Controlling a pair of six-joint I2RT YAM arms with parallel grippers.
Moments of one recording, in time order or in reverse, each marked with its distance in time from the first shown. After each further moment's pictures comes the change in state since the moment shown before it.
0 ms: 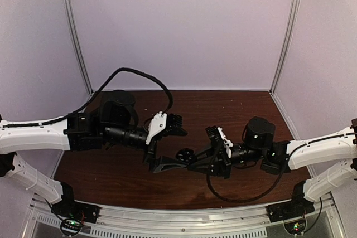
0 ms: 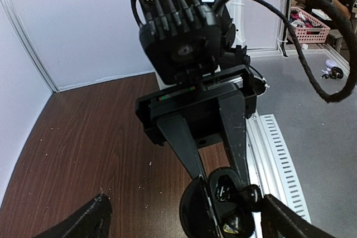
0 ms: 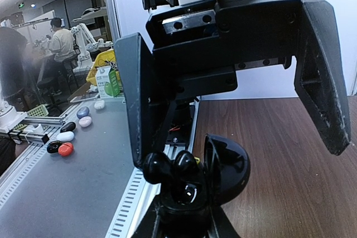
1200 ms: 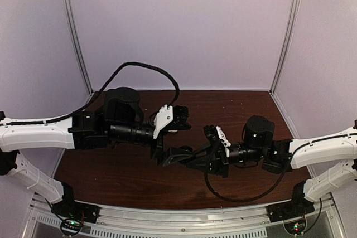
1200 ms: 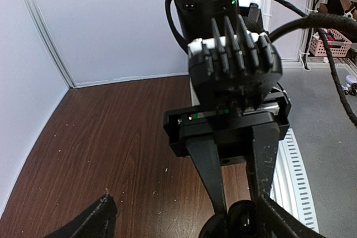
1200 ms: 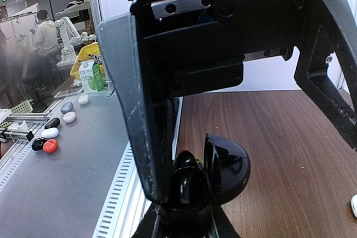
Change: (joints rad) left arm -0.013 0.050 0.044 0.042 -0.109 -0.053; right arm 0.019 -0.020 0.031 -0.105 0.089 -0.052
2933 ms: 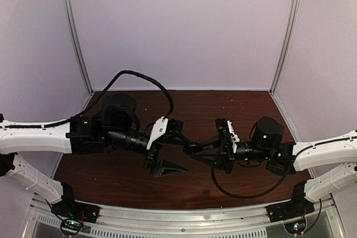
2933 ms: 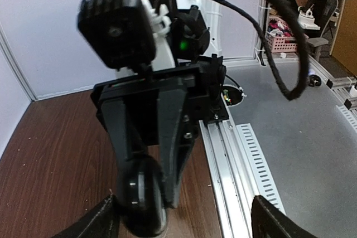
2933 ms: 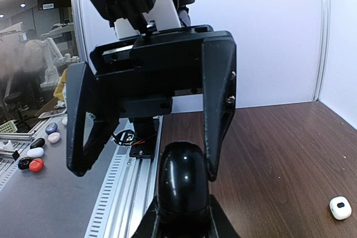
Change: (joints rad) left arm -0.011 -0.040 -0.071 0.019 0.196 -0.005; right arm -0.034 -0.057 -0.074 0.136 0.083 0.039
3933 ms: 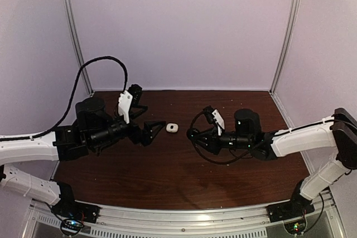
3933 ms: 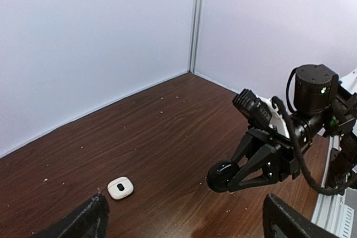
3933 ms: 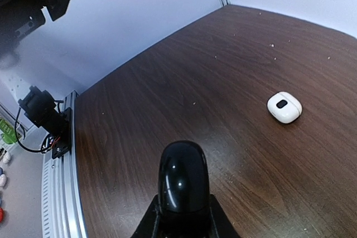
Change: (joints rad) left arm 0.139 -0.200 -0.238 0.242 -0.606 -0.346; right arm -0.220 0.264 0.108 -0.151 0.146 0.208
